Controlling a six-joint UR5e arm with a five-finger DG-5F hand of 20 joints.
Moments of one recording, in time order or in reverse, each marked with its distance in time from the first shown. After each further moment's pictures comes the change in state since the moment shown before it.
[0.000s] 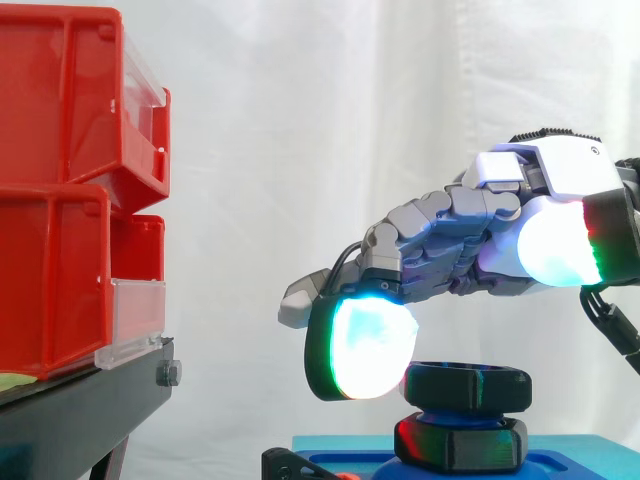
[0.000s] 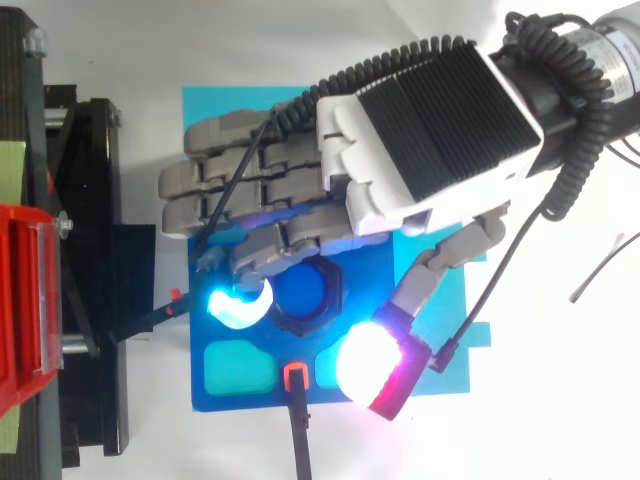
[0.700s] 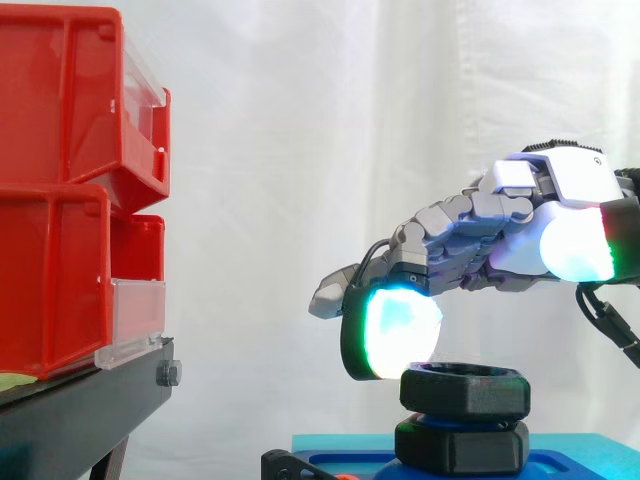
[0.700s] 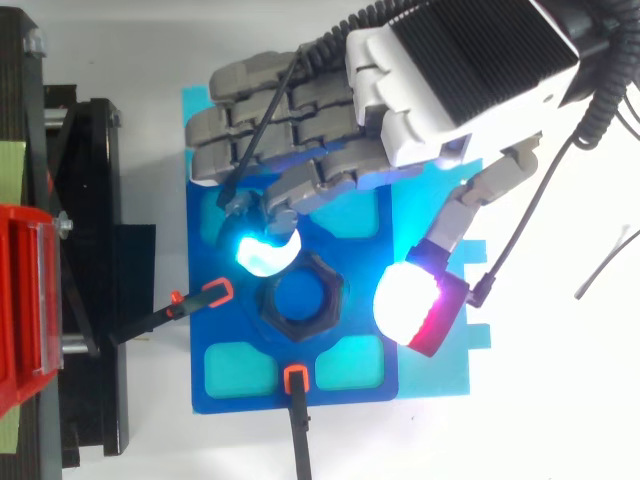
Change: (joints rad) arm -0.070 0.000 0.000 0.019 -0.108 0.009
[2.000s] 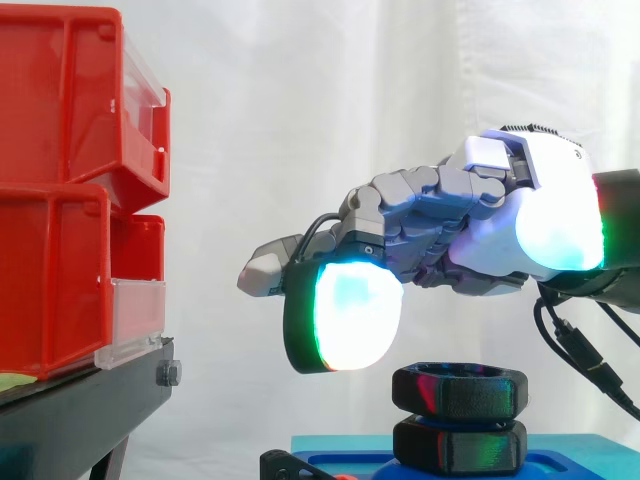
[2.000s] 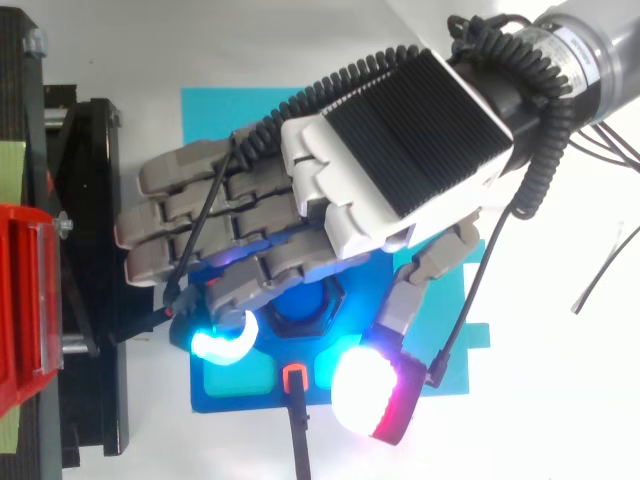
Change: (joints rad) arm 0.060 -0.076 0.057 0.151 -0.014 0.067
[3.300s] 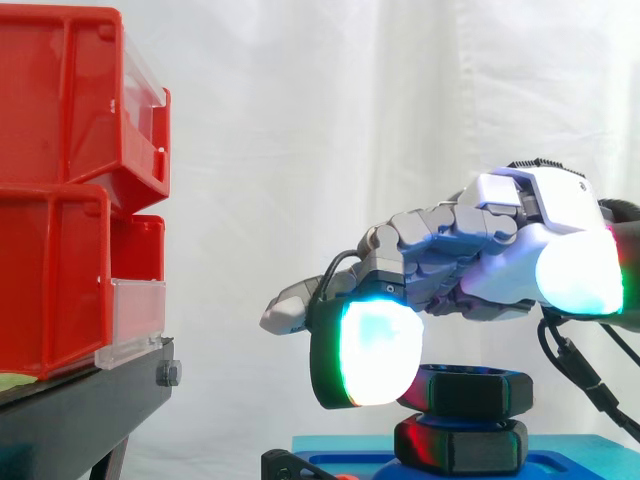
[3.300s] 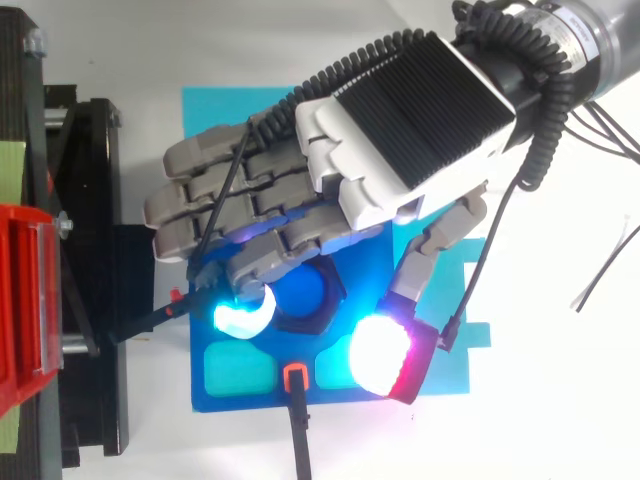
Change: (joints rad) arm -0.038 -0.016 -0.003 -0.007 -0.066 0.000
